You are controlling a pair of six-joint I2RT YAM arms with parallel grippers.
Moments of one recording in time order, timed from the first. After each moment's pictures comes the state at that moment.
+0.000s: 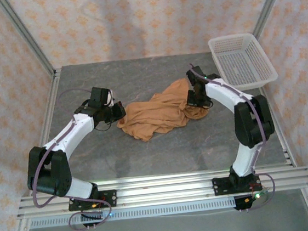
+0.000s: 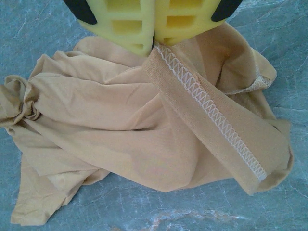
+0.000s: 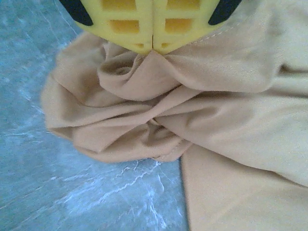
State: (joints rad) left arm -0.22 1.45 1.00 -0.49 0.28 -0.57; right arm 0.31 1.76 1.35 -0.85 0.05 0.53
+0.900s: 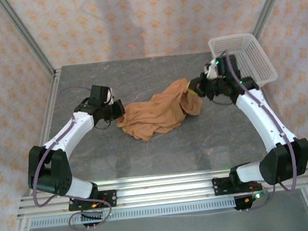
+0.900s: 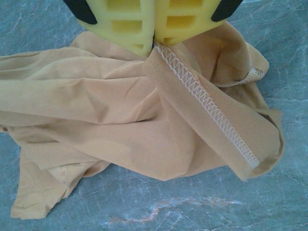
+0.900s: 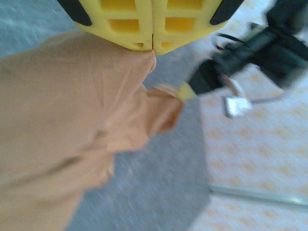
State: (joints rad) left arm -0.21 1.46 1.03 -0.51 0.26 -0.55; right arm 0.23 1.33 1.21 -0.71 -0.62 0.79
